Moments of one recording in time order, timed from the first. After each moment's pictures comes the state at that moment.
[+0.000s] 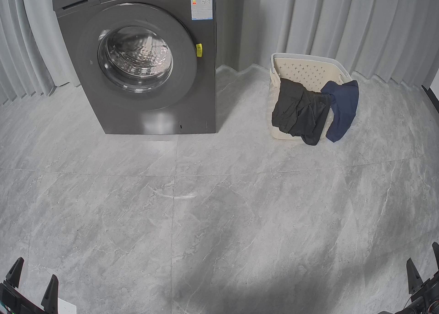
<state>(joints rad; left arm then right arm) 0.00 0.02 -0.02 0.00 0.00 -0.01 0.00 0.02 -0.02 0.00 0.00 0.00</state>
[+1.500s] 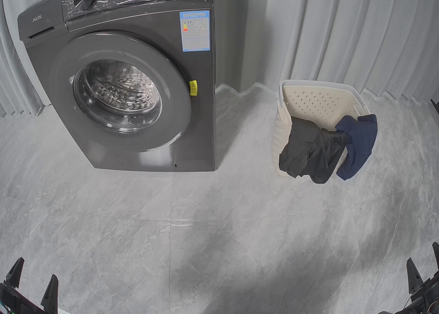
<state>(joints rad) 0.00 0.02 -0.02 0.00 0.00 -0.03 -0.01 0.02 -0.02 0.00 0.00 0.00</state>
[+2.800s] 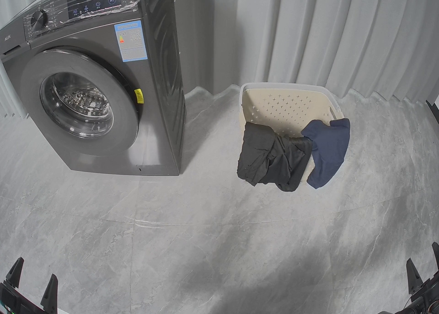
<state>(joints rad) 0.00 0.02 -0.02 0.00 0.00 -0.03 0.00 0.02 -0.02 0.00 0.00 0.00</state>
